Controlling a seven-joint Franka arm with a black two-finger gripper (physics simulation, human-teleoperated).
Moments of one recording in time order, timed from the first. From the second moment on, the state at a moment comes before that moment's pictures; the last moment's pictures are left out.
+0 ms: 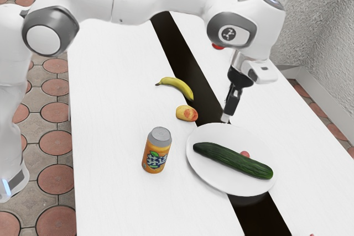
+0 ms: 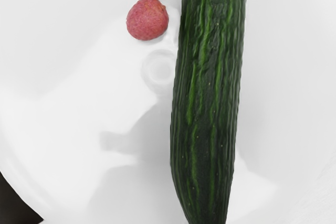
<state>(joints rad) -0.30 0.26 0.05 -1.34 -0.03 1.60 0.30</state>
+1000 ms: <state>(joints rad) -0.23 0.23 -0.09 -1.57 -0.03 1.82 0.26</state>
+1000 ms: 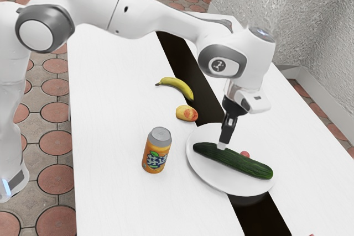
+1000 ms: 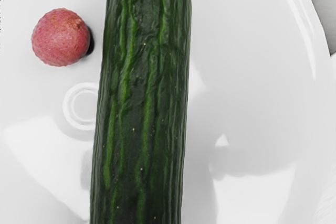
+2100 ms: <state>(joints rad) -0.21 0.32 -0.08 -1.58 -0.03 1.90 0.25</state>
